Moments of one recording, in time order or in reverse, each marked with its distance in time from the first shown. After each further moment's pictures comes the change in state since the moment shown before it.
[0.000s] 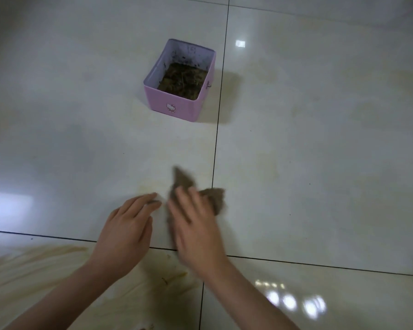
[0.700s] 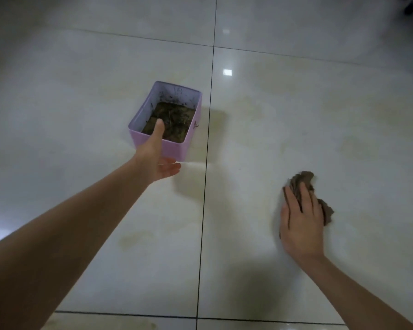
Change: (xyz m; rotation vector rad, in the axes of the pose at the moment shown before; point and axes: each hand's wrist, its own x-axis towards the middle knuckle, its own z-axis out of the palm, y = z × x) left_hand 0.235 0.035 -0.051 -1.376 -0.016 -0.901; right_hand 0.007 0.200 -0.068 -0.209 0.243 0.627
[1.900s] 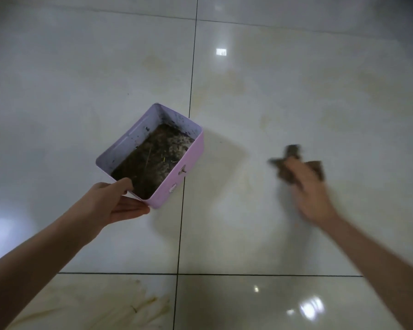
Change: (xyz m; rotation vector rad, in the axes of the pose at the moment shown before) left_hand -0.091 -0.076 -0.064 0.299 -0.096 -0.032; right_hand 0.017 0.060 -0.038 0.202 -0.251 -0.066
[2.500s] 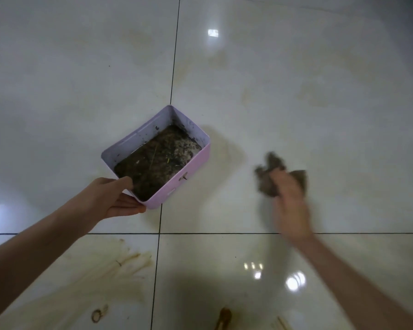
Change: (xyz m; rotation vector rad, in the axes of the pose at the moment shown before) left_hand -0.035 -0.038 0.028 0.128 -0.075 -0.041; right_hand -0.101 0.001 0.004 0.097 0.057 0.076
